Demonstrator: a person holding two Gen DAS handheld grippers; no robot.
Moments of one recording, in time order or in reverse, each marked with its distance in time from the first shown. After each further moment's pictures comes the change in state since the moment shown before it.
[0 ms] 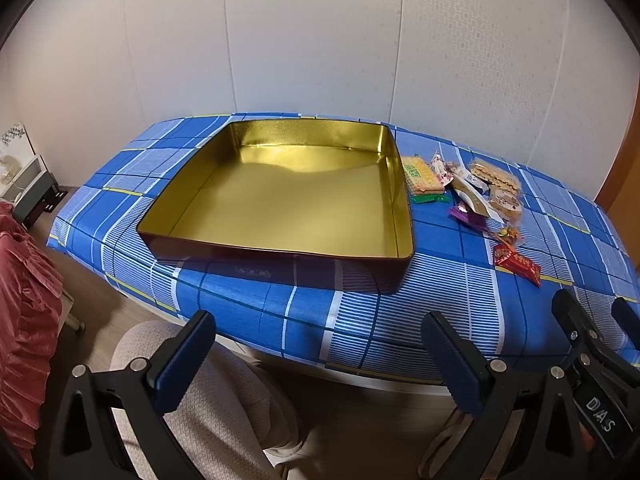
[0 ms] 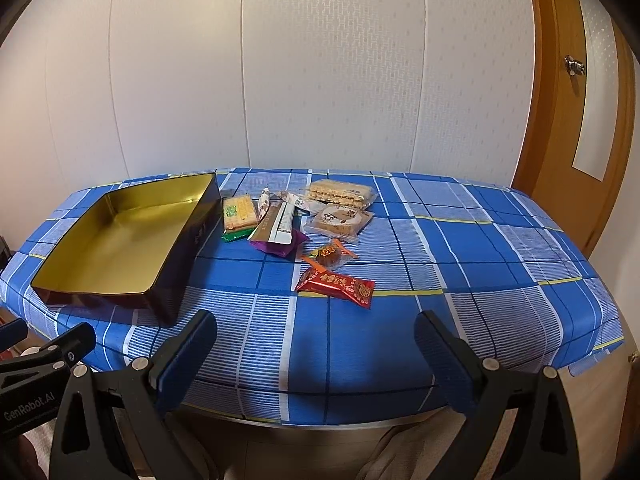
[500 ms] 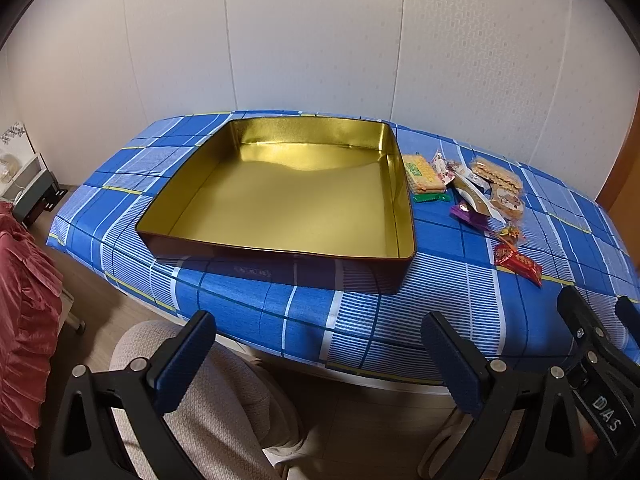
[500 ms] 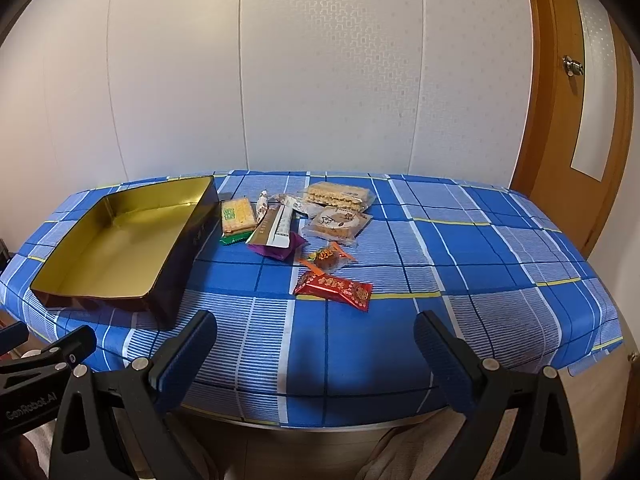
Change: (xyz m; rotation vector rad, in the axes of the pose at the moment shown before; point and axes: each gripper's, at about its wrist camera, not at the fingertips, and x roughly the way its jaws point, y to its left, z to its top) left arm 0.003 0.000 0.002 0.000 0.009 0.005; right arm 0.000 -0.001 0.003 0.004 -0.004 -0.004
